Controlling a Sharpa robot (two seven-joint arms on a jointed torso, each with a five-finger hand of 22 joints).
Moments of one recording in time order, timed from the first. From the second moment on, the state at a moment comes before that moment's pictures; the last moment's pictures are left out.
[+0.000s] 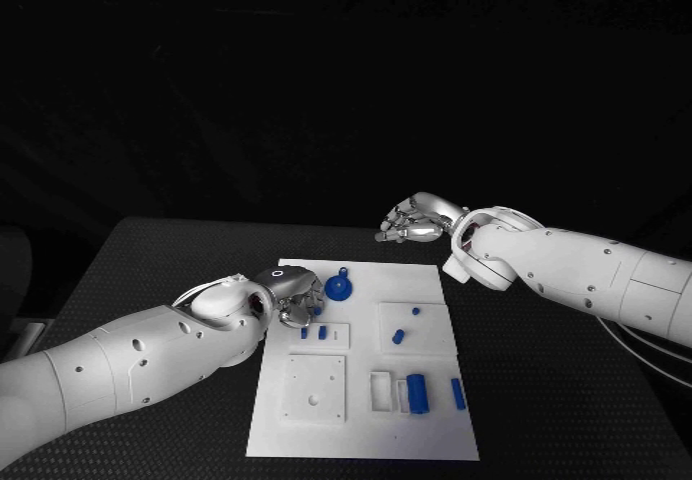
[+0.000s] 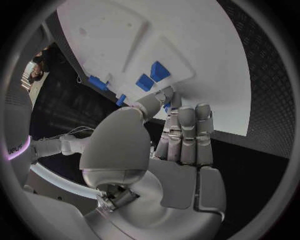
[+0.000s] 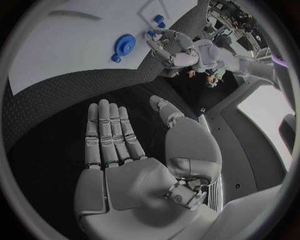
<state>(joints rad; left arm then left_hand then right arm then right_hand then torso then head) 1.15 -0.56 -0.13 1.24 -1.57 -0.24 -0.03 1.25 -0.14 0.62 -0.27 0.14 0.96 0.13 0.28 0.47 1.36 0.04 0.11 0.25 1.13 -0.07 1.31 0.53 0.05 0.91 -0.12 0.89 1.31 1.26 -0.71 -0.06 1.20 -0.98 -0.26 0.11 0.88 -0.15 0.45 -0.17 0.41 0.83 0.20 0.30 0.38 0.78 0.15 0.77 0.07 0.80 0.12 0.80 0.46 0.25 0.71 0.22 0.36 1.26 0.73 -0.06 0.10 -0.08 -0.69</state>
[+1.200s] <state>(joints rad) 1.15 -0.62 -0.10 1.24 -1.53 -0.31 -0.03 1.26 -0.14 0.63 -0.27 0.15 0.94 0.14 0.28 0.47 1.32 0.04 0.15 0.27 1.14 -0.07 1.31 0.53 0.05 0.92 -0.13 0.89 1.31 1.26 -0.73 -0.06 1.21 -0.99 -0.26 0.11 0.97 -0.13 0.51 -0.21 0.35 0.83 0.19 0.31 0.38 0.79 0.15 0.77 0.07 0.80 0.12 0.81 0.46 0.26 0.73 0.21 0.36 1.27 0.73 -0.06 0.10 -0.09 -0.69</state>
